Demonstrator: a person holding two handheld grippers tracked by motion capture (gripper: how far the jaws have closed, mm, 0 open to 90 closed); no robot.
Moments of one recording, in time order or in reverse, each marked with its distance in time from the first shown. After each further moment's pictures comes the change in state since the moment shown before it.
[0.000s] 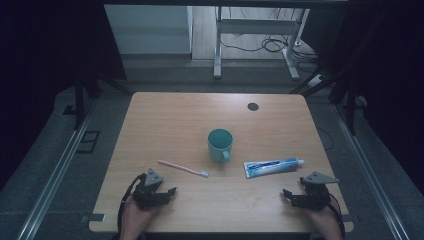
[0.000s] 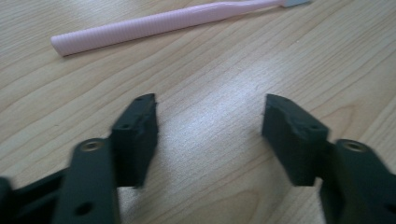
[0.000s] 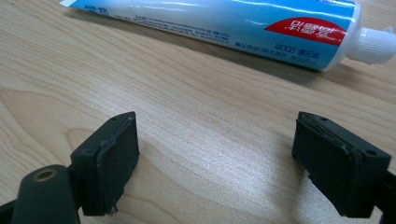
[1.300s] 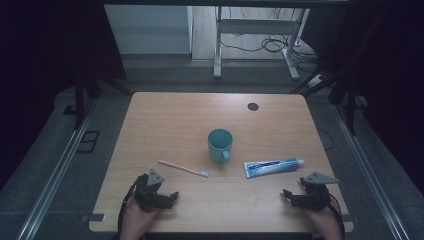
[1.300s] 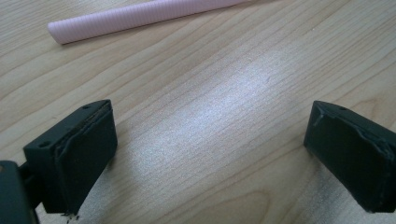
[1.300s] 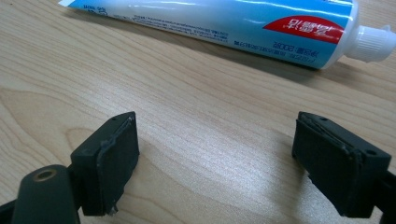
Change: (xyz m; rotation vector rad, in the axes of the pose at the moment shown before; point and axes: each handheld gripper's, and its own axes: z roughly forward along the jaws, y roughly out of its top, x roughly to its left) left arm -0.001 -0.003 0.007 0.032 0.042 0.006; right arm 0.000 0.000 0.000 0.000 -0.005 0.003
